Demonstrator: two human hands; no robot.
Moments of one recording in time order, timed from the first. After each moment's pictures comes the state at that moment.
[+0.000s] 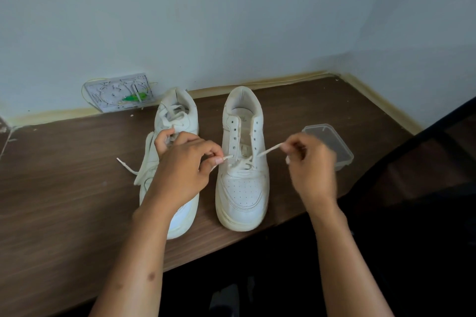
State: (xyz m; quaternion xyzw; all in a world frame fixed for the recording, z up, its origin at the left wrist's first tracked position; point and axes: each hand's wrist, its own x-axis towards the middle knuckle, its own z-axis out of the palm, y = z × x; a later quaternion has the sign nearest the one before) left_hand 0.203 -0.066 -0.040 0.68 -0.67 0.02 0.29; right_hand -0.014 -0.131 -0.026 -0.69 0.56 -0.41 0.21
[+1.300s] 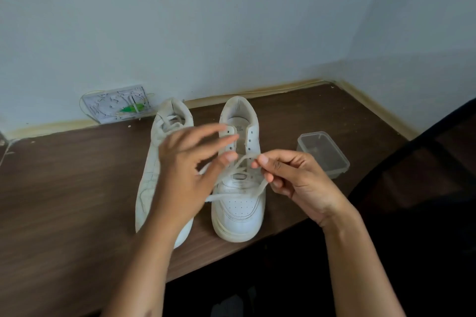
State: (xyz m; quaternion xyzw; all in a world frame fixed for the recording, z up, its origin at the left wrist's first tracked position) left_hand 0.180 -0.054 -0.004 0.59 -0.65 0.00 0.47; right_hand -0.019 -0.117 0.004 -0.59 0.32 -0.31 0.67
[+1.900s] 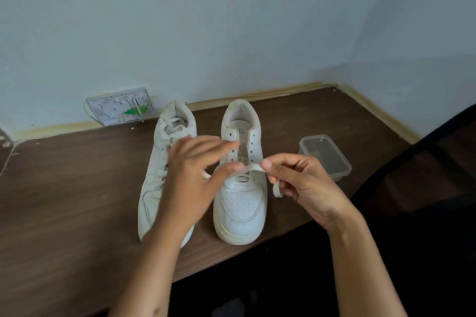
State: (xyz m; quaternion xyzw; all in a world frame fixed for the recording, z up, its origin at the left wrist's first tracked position) left_hand 0.179 -0.061 -0.017 0.58 -0.66 0.00 0.47; right_hand -0.022 -0.119 0.003 -0.59 0.35 -0.33 0.65
